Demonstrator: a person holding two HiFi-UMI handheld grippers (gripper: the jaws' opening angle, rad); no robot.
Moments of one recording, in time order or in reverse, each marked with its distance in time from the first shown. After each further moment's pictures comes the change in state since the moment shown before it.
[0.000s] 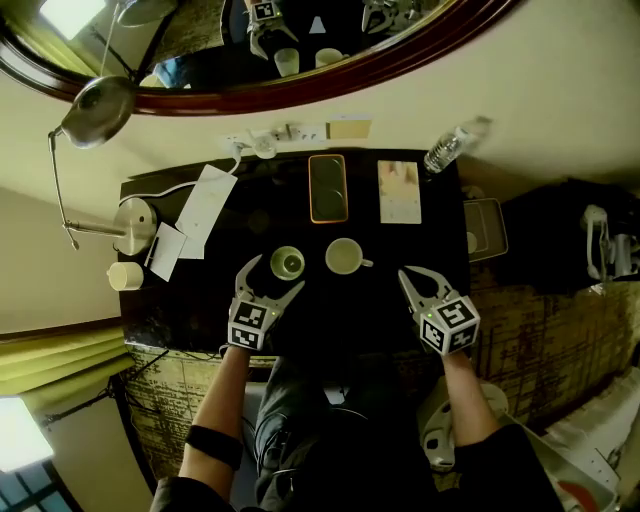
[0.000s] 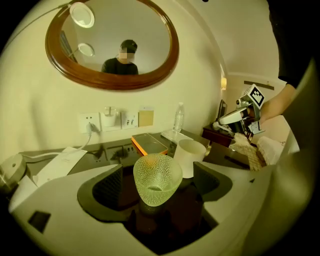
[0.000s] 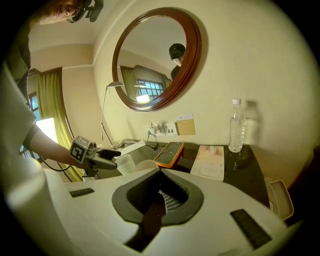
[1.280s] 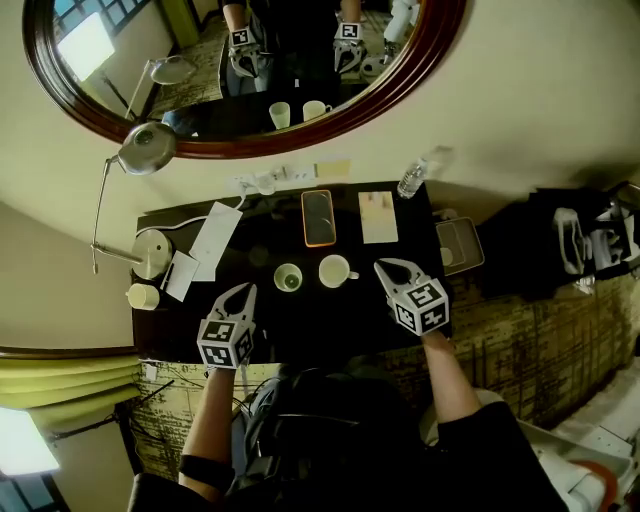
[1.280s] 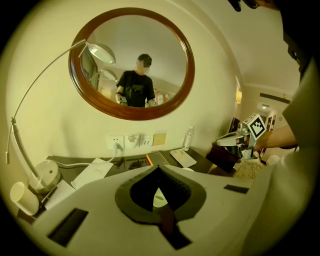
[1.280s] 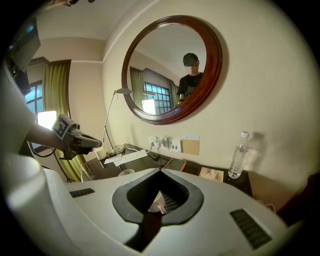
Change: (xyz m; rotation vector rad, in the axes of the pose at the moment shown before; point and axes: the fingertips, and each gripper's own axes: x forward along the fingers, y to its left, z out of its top) left arm -0.126 0.018 0.094 -0.164 -0.032 0.131; right arm -0.018 0.036 0.079 -0.115 -0.040 -0.016
